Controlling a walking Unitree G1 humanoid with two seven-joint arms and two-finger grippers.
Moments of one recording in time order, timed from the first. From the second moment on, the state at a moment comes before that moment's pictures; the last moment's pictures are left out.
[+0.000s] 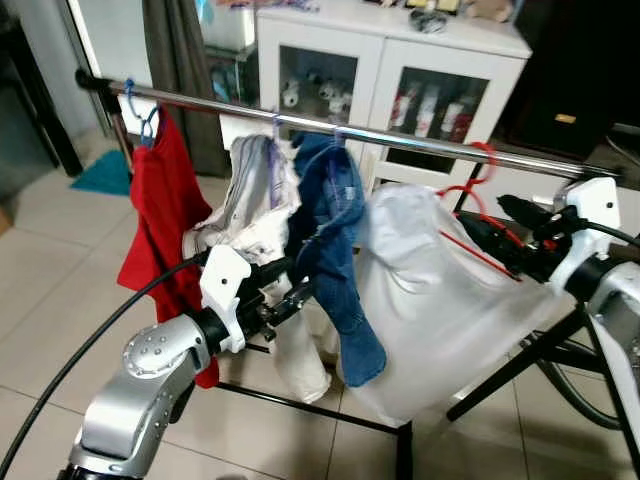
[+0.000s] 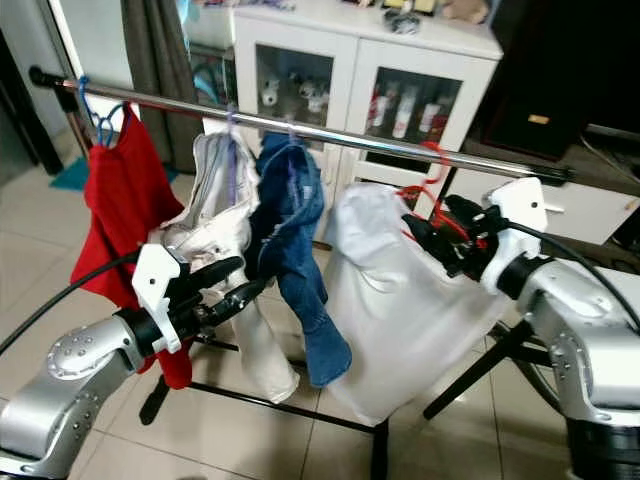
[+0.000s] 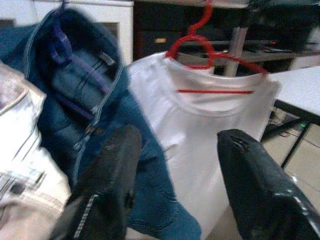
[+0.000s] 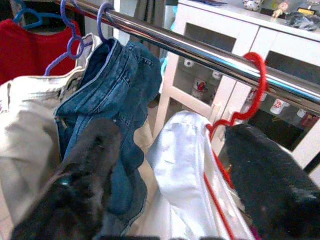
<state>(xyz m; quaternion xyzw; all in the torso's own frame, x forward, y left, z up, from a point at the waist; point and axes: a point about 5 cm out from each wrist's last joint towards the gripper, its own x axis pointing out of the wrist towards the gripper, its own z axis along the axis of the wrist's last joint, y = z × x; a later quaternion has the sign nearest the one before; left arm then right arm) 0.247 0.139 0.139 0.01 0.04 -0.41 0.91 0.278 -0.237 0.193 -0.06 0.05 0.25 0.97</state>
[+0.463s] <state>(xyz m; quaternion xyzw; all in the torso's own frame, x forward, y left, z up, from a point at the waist) 0.241 0.138 0.148 0.01 0.07 -0.49 0.87 0.305 -0.232 0.194 -0.07 0.10 0.27 0.95</state>
